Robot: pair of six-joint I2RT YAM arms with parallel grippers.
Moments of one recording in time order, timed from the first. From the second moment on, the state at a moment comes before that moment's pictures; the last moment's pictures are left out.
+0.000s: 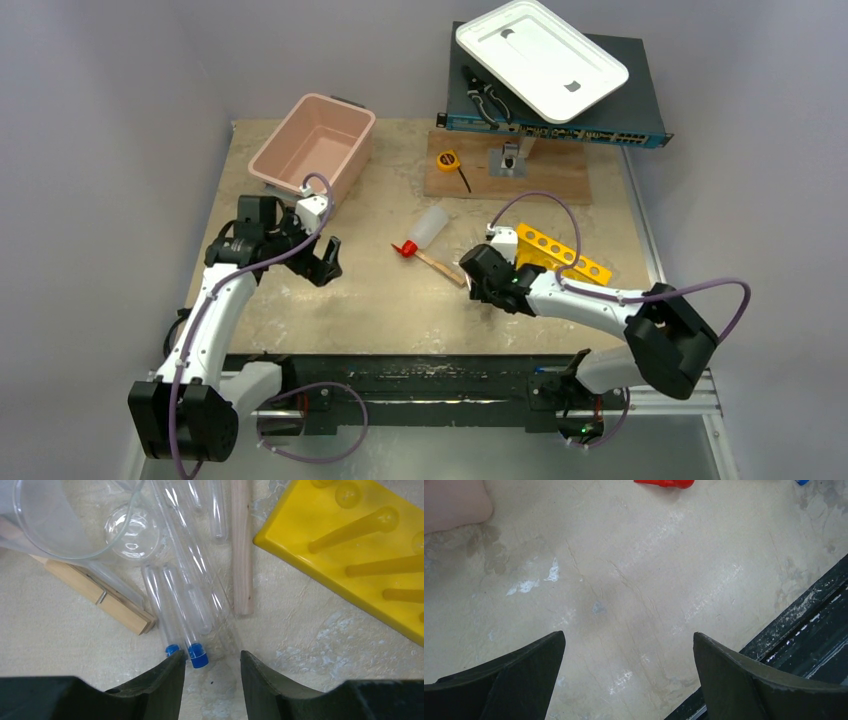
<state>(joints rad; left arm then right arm) -0.04 1.04 0.87 -0.76 0.50 0.40 0.85 1.36 0.70 -0.40 0.50 0.80</state>
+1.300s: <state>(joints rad) -0.04 1.03 0.93 -0.84 0.58 0.43 0.74 1.28 0.69 -0.34 0.39 0.68</state>
